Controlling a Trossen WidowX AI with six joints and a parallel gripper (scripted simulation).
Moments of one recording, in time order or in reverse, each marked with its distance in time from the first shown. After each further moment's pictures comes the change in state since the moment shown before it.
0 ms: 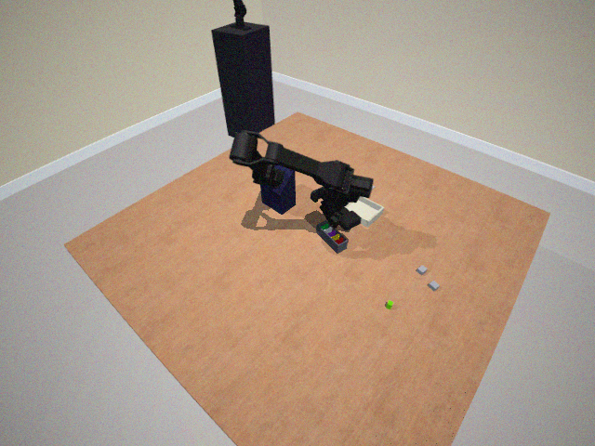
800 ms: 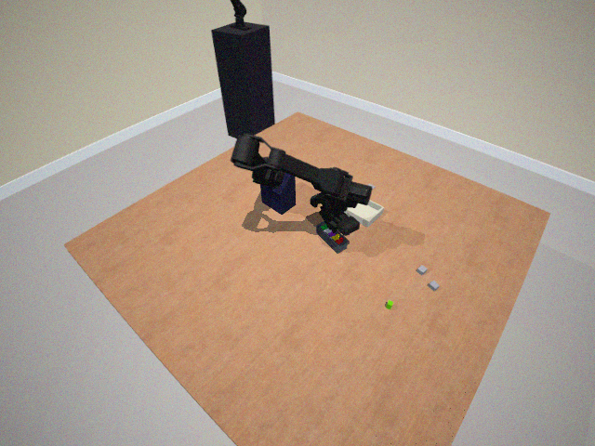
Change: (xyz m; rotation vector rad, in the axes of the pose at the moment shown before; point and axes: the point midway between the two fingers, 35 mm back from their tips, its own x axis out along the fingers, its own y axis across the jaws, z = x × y) arm 0.023 0.001 -0.001 0.001 0.001 -0.001
